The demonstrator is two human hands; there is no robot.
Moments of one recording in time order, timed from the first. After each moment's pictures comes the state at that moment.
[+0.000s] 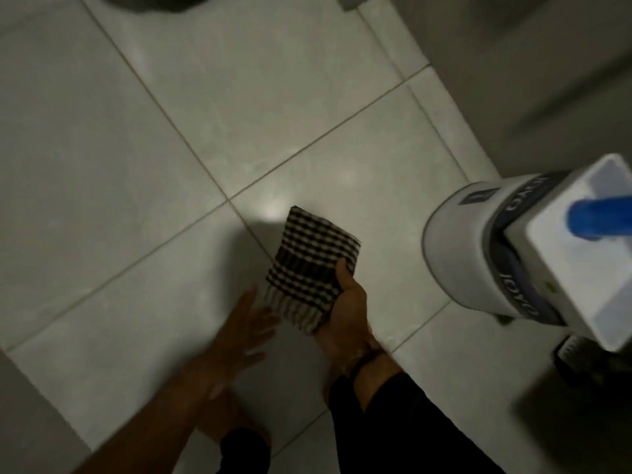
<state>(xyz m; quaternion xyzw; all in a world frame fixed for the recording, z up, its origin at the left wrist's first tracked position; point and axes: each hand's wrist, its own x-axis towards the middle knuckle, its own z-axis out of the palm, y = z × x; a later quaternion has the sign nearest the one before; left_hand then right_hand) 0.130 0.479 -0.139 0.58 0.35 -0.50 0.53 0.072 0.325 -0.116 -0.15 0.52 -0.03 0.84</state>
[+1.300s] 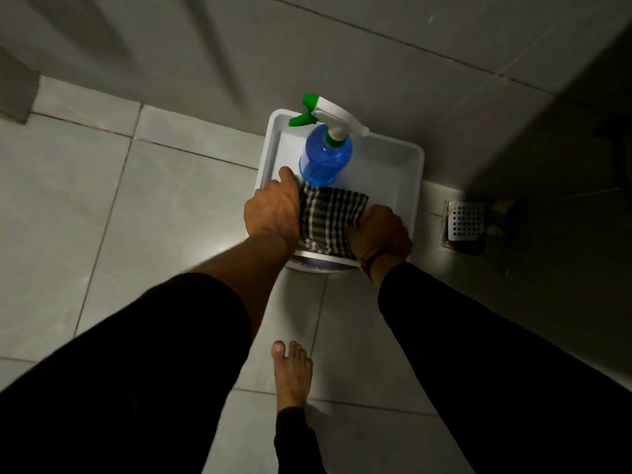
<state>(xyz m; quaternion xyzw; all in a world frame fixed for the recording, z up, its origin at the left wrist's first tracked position) 0.018 -0.051 -0.077 0.82 -0.51 -0.27 -0.01 -0.141 -0.078 -0.090 -0.57 0.77 0.09 0.29</state>
